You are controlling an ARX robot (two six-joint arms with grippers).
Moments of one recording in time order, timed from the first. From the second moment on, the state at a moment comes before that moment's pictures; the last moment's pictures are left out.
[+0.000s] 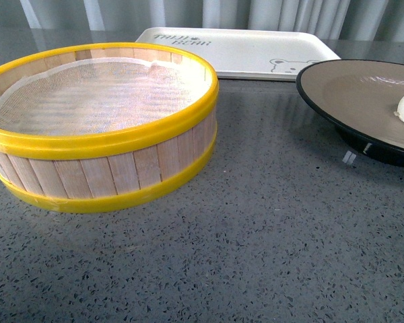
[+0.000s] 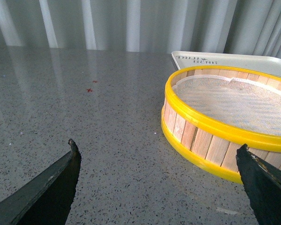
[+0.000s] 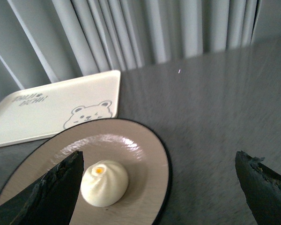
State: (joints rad) left arm 0.00 0.00 0.03 0.00 0.00 0.00; right arm -0.26 0.92 0.42 0.37 -0.25 0.26
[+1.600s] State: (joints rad) left arm 0.00 0.00 0.03 0.00 0.00 0.00; right arm -0.12 1.31 0.49 0.39 -0.49 1.18
